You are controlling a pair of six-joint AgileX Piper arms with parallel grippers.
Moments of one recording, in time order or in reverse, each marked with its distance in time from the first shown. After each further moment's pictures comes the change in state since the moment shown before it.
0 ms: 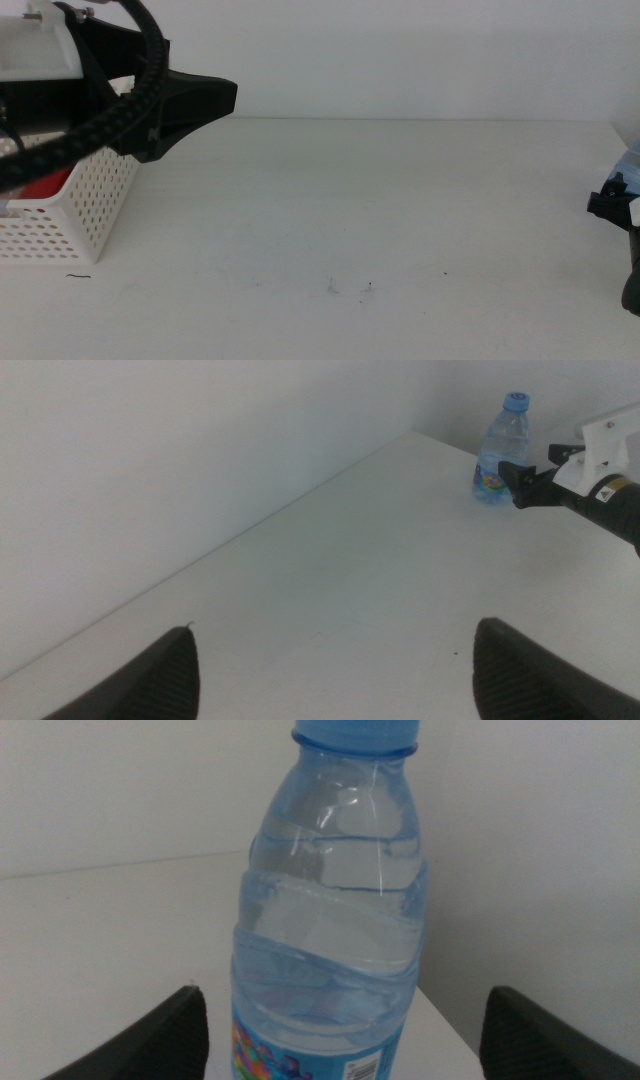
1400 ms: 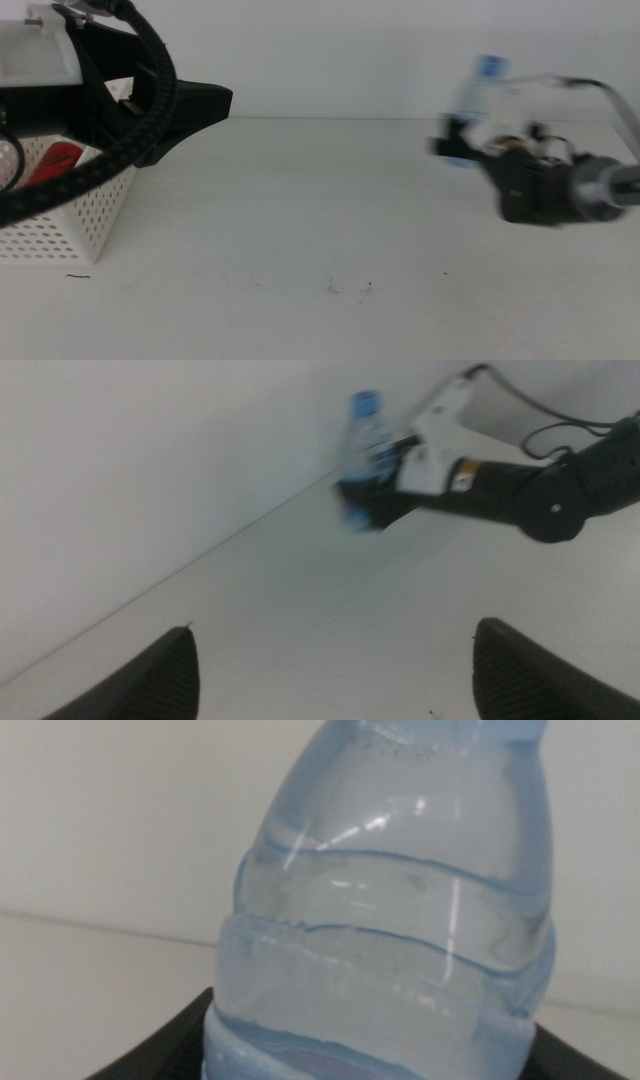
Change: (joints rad) left arm 0.000 0.000 0.000 0.043 -0.004 0.000; right arm 0.280 0.136 -0.521 -0.156 0.410 -0.107
